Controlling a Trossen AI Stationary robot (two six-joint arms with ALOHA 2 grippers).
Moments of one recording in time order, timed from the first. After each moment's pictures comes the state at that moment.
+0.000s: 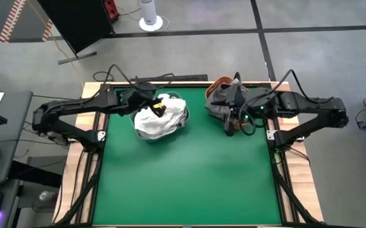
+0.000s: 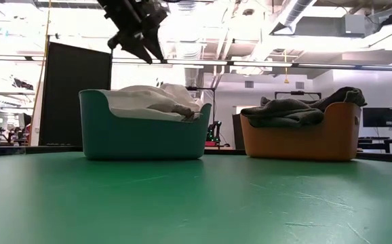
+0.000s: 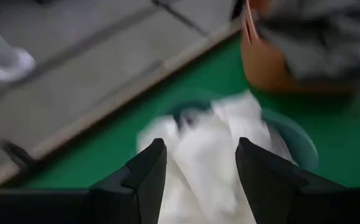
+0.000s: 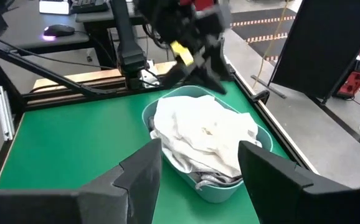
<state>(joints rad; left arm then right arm) 0.24 1.30 1.19 -0.58 -0.48 -0.40 0.08 1.20 1.43 -0.64 0.31 0.13</state>
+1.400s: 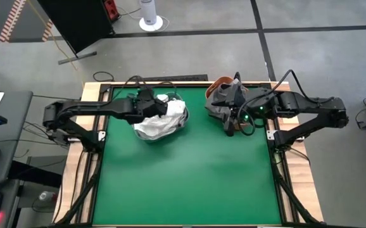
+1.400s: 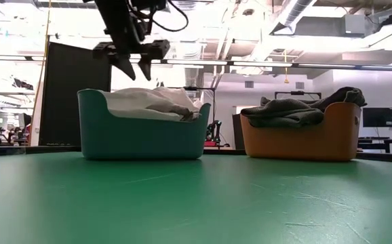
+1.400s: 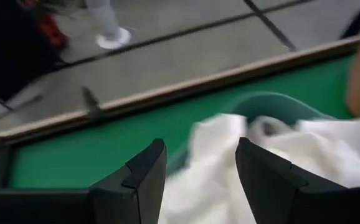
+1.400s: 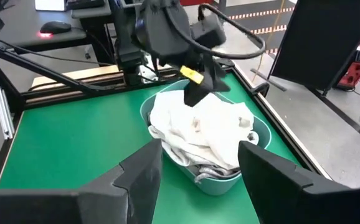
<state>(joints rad) 0.16 1.46 1.19 -0.71 -0.86 -0.84 0.07 1.20 1.43 -0.66 0.31 0.16</state>
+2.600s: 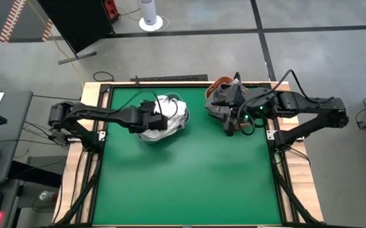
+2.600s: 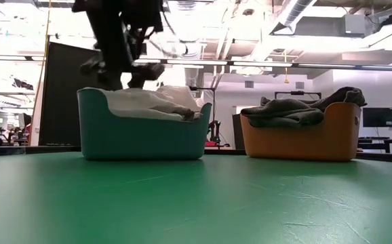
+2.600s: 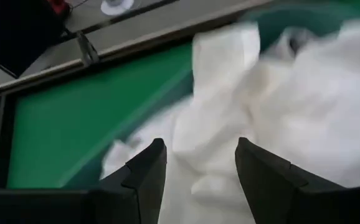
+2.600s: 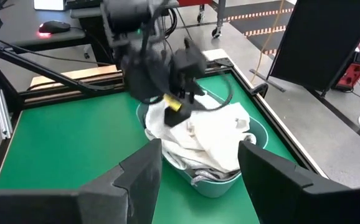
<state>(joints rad) 0.07 1.52 1.14 -0.86 -0.81 -1.04 0.07 1.20 1.43 -0.66 0.31 0.15</state>
